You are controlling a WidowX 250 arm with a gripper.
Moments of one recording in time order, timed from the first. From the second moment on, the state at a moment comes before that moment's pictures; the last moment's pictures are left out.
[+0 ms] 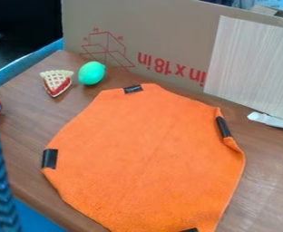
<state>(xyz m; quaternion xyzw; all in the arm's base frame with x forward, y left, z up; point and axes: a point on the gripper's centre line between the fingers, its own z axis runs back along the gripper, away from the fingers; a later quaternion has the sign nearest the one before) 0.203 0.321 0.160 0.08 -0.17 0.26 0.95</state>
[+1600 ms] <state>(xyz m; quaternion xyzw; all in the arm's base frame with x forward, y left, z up) 0.341 0.244 0.043 0.10 -0.18 0.30 0.93</state>
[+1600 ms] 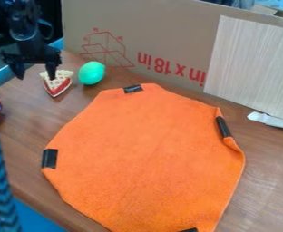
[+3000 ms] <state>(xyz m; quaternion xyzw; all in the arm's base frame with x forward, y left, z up) 0.377 0.242 0.003 0.12 -0.16 0.30 0.93</state>
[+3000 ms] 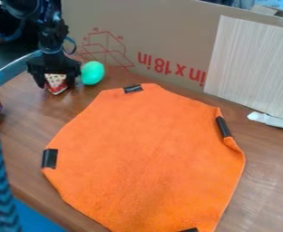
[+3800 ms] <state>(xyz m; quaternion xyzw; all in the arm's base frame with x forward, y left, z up) 0.379 0.255 0.009 0.11 -0.15 0.32 0.93</state>
